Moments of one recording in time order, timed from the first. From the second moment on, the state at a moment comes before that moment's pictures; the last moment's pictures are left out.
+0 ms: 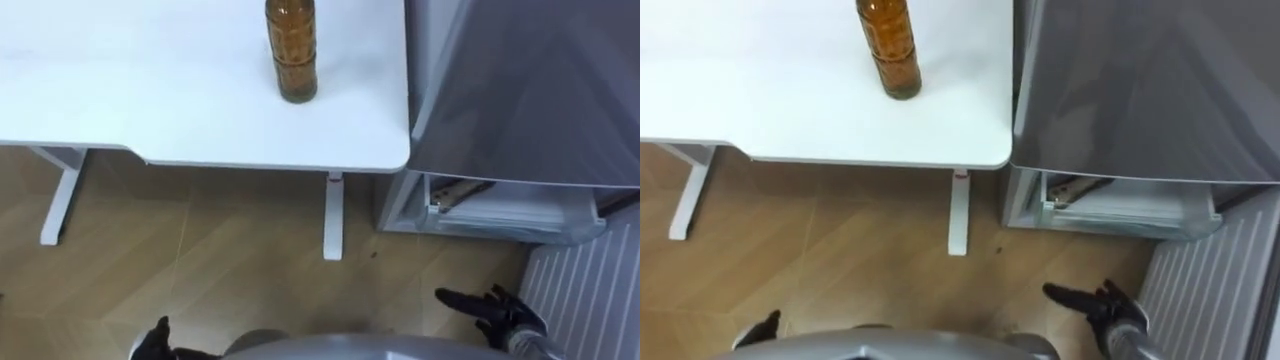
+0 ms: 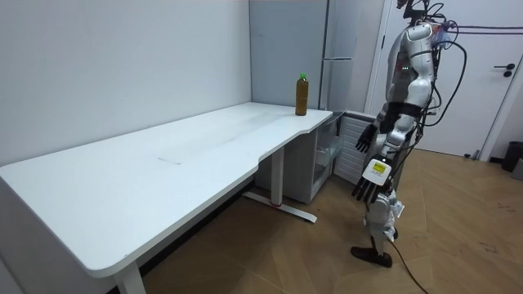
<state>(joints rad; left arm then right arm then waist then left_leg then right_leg) 0.27 0.25 -0.08 1.03 -0.06 -0.04 0.08 0.12 -0.26 0.08 1.17 0.57 -0.05 0.05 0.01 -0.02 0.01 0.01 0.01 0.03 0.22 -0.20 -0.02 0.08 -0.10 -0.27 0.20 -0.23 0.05</state>
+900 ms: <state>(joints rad) 0.21 0.20 0.28 1.00 -0.61 0.00 0.25 0.14 -0.23 -0.04 1.27 0.42 0.04 0.04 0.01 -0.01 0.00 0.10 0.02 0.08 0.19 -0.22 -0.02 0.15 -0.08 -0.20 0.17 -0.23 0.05</state>
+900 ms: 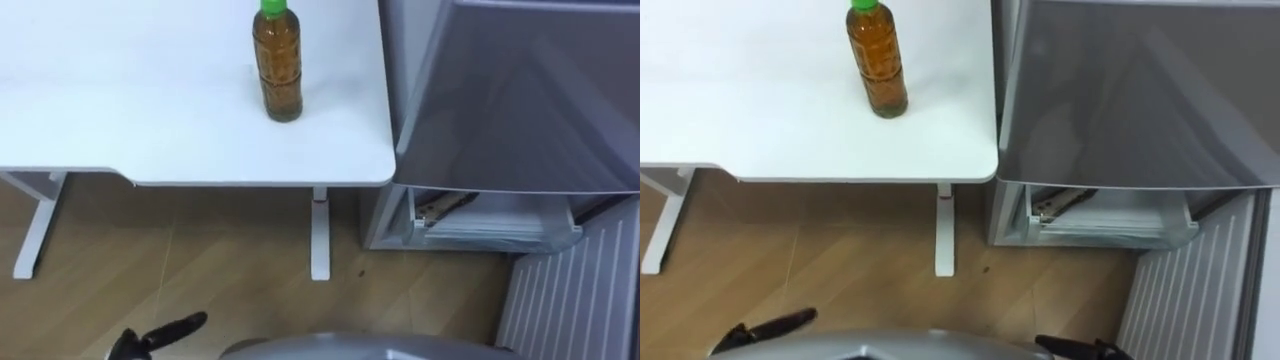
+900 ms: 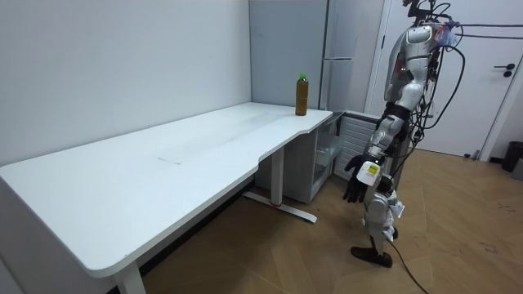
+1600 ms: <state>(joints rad) 0.17 0.19 0.35 0.32 -0.34 -0.14 0.76 0.18 -0.23 -0.08 1.16 0.20 0.01 0.03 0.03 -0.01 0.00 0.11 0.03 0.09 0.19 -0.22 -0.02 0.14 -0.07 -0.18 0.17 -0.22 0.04</state>
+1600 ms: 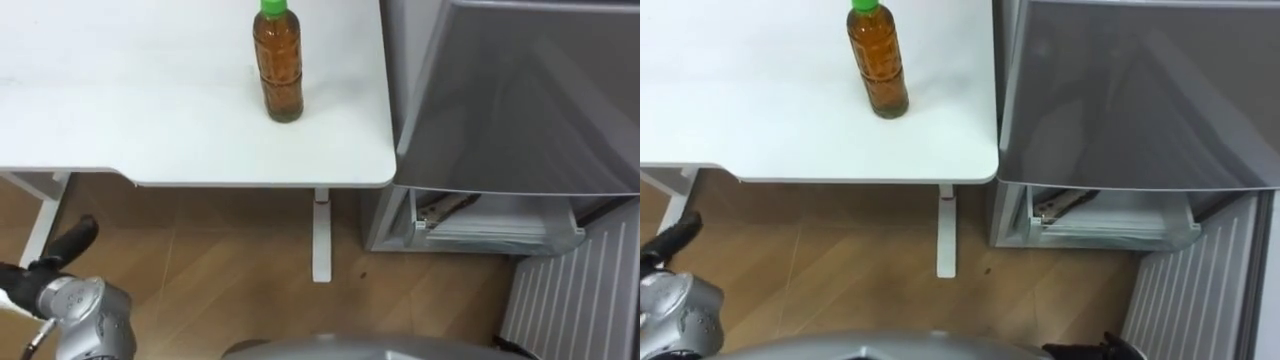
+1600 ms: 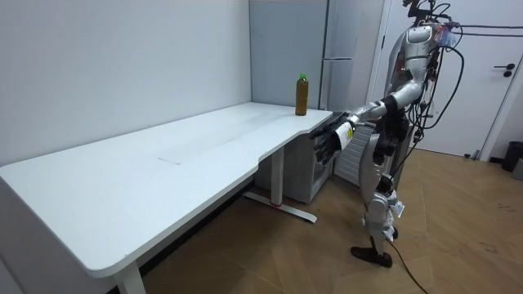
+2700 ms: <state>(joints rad) 0.10 0.22 0.14 -0.10 -0.25 -0.16 0.24 0.14 -0.22 -0.10 1.22 0.22 -0.05 0.08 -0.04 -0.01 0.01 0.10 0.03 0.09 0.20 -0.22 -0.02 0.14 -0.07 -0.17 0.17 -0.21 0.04</state>
